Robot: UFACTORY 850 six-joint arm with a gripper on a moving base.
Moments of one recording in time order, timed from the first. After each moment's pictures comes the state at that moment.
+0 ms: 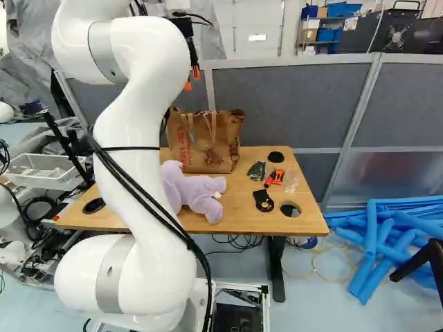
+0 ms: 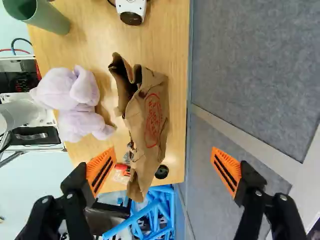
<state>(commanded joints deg) 4.8 -33.0 -128.0 0.0 -86.7 -86.0</state>
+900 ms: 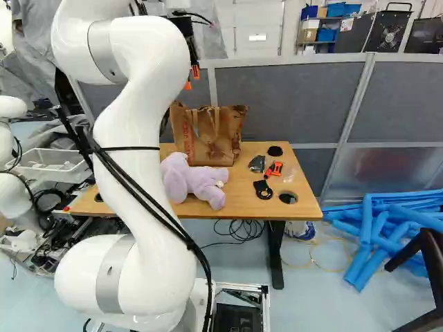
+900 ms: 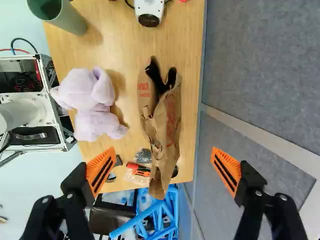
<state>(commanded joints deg) 4.8 -33.0 -128.0 0.0 -86.7 -86.0</state>
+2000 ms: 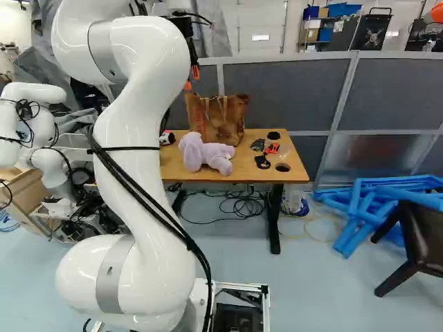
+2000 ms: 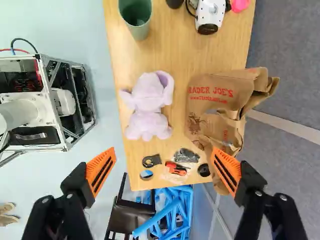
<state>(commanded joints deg) 4.8 -33.0 -128.0 0.0 -86.7 -86.0</state>
